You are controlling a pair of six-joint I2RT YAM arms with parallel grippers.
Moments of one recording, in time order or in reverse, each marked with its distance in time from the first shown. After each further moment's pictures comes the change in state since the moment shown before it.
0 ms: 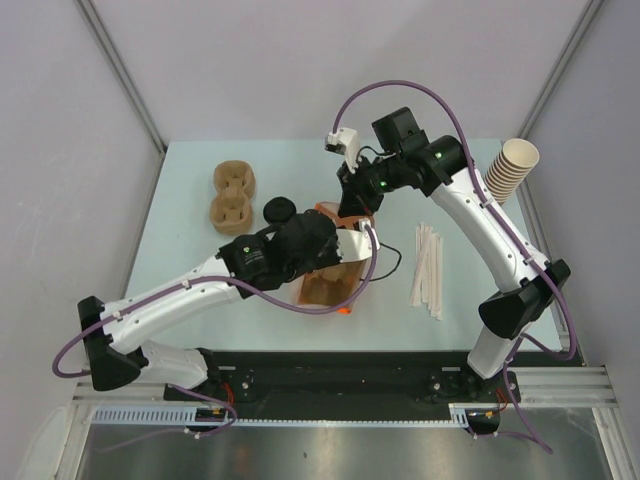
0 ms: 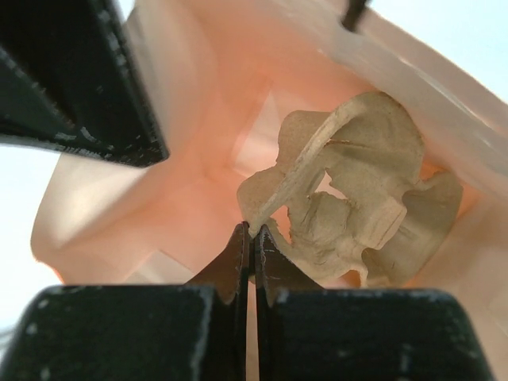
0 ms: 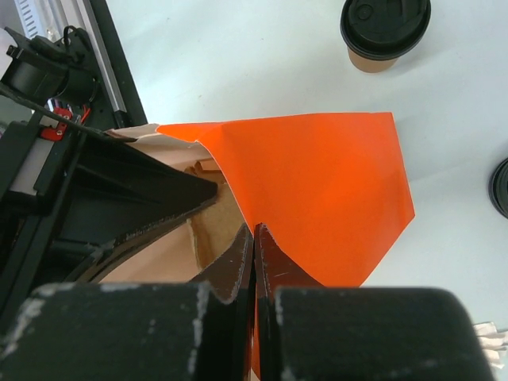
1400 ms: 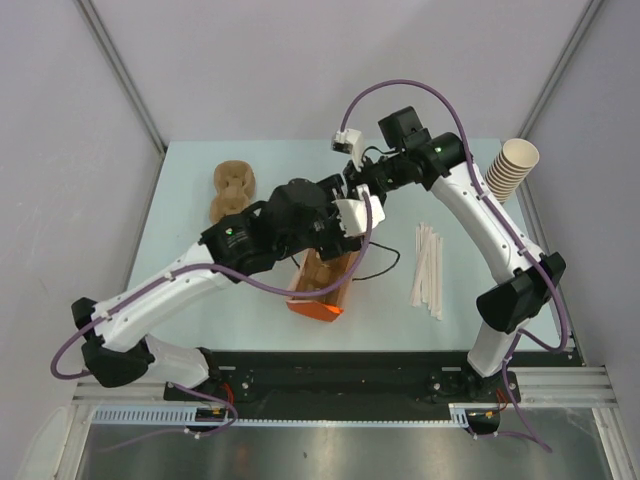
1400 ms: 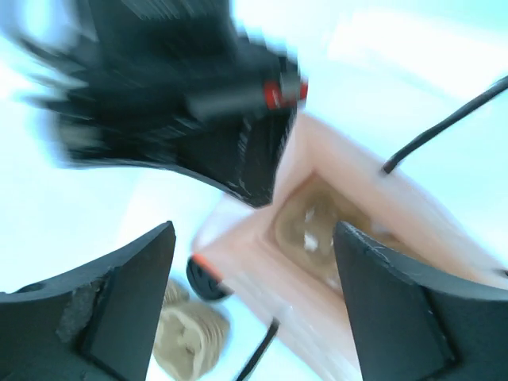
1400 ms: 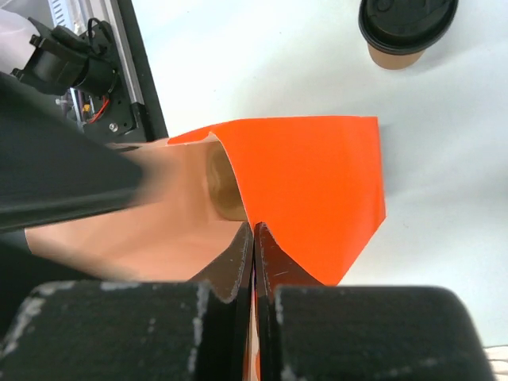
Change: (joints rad) left arm 0.040 0.045 0.219 -0.014 0.095 -0.021; right arm -0.072 0.031 -0.032 -0.004 -0.132 -0.058
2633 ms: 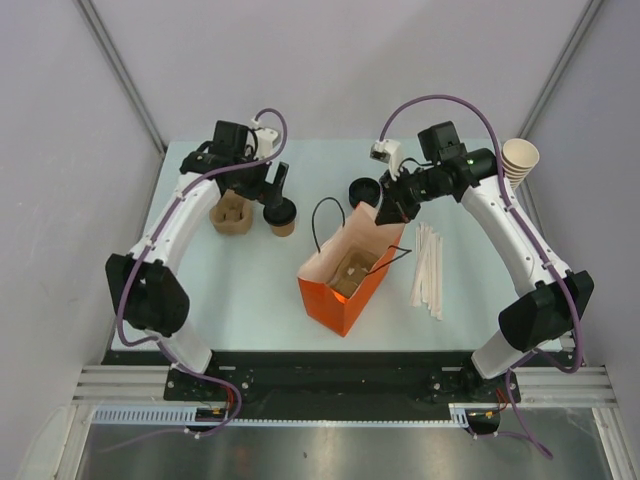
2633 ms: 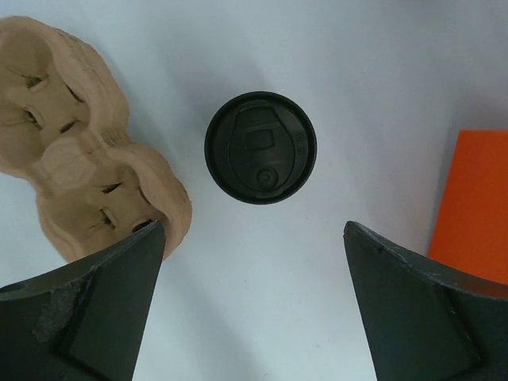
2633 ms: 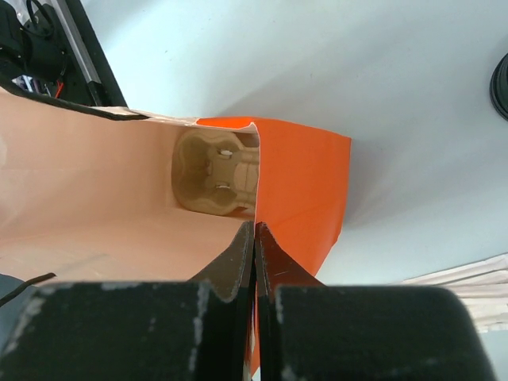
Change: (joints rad) left arm 0.771 0.302 0.076 -0.141 0.380 -0.347; right arm -0.168 -0.166 -0.294 0.049 0.012 -0.041
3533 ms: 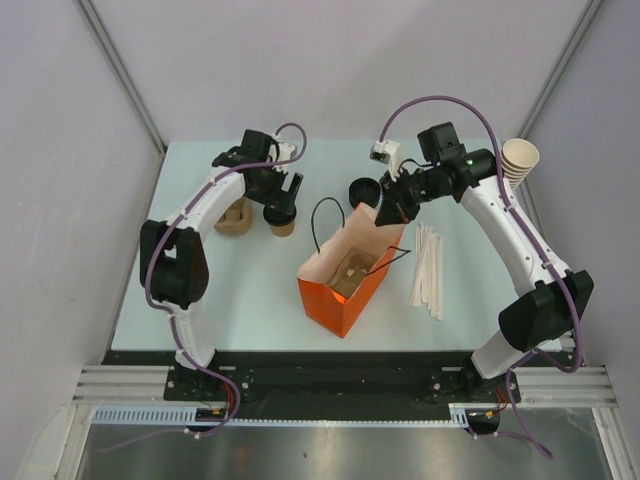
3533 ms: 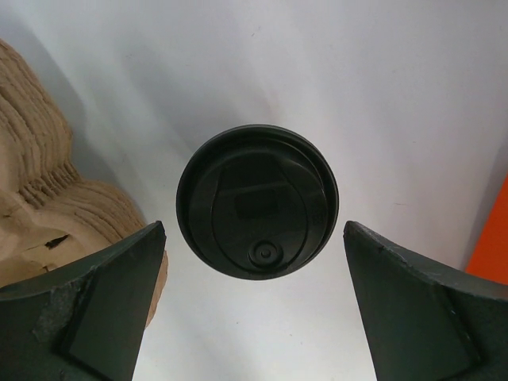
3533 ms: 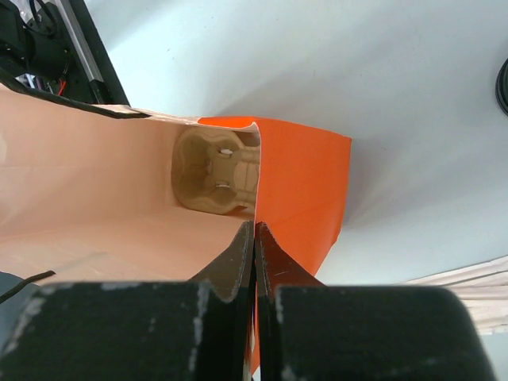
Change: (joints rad) left arm -0.031 0.249 0.029 0.068 -0.023 -0.030; right arm 0.000 0.000 -0.007 0.000 -0.007 -0.003
